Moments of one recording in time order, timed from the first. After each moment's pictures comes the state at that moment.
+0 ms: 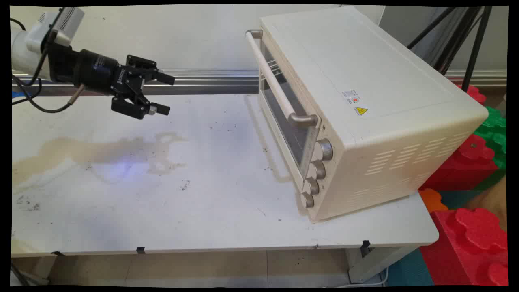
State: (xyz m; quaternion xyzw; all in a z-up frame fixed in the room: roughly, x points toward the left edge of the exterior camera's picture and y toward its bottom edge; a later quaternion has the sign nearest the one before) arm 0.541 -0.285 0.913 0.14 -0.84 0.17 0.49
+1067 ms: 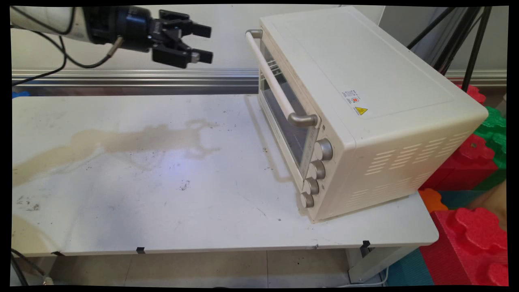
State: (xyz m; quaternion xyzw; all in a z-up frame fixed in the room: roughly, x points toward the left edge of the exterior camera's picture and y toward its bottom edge) arm 0.472 -0.338 0.964 0.16 -0.78 0.18 0.57
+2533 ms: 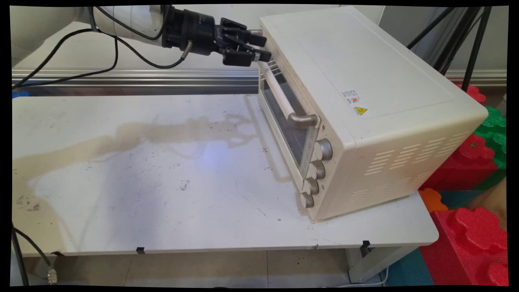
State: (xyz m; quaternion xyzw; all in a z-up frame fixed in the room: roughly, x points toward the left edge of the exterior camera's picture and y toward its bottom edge) arm 0.388 -0.408 0.940 0.17 -0.79 0.19 0.56
